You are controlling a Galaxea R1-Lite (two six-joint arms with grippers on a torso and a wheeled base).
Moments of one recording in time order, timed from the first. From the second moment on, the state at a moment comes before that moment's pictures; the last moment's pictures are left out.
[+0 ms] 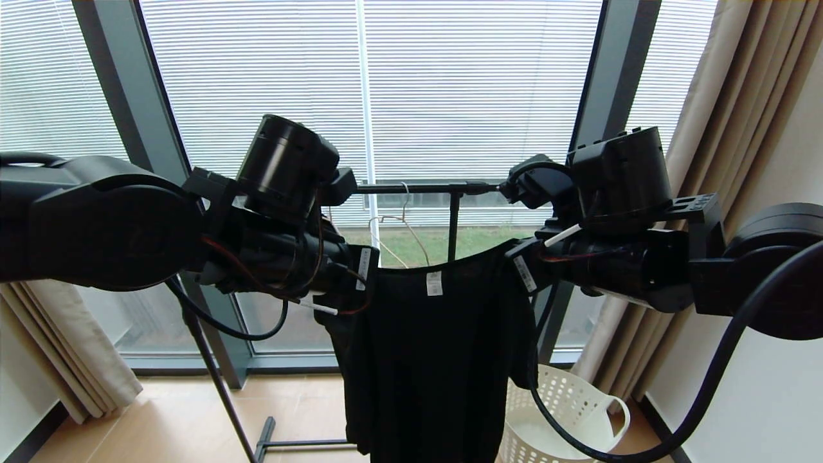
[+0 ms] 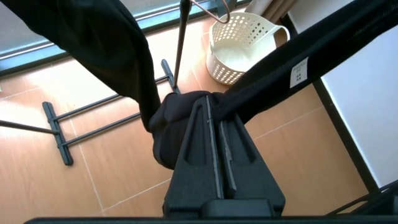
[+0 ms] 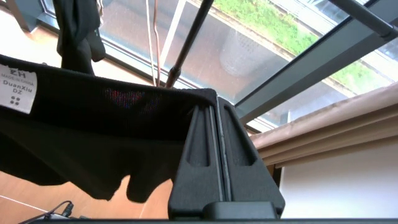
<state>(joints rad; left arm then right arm) -0.61 1.78 -1.35 0.30 0.05 -0.25 0.66 1.76 -1.21 -0.02 -0.44 -0.10</state>
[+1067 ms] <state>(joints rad) -0.62 1.77 -1.43 0.30 0.05 -0.25 0.66 1.76 -1.08 -0.05 -0.43 -0.26</state>
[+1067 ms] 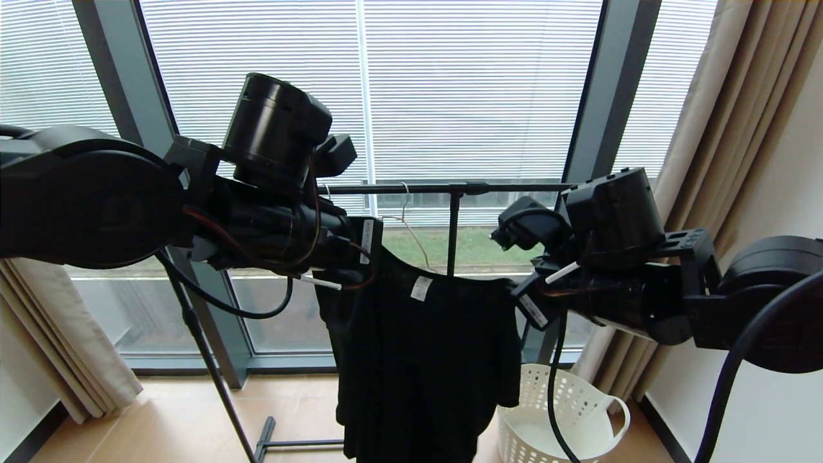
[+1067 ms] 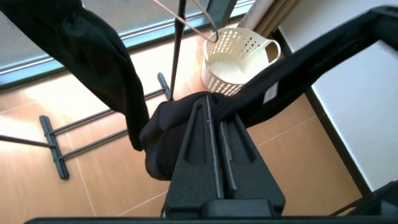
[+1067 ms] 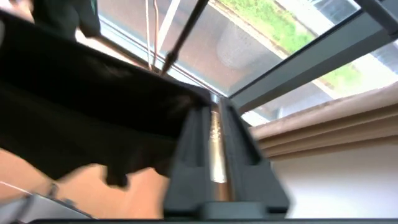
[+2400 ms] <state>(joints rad) -0.67 1.74 -1.42 0.30 0.07 -0.28 0.80 1.78 -0.87 -0.57 -0.04 -0.10</state>
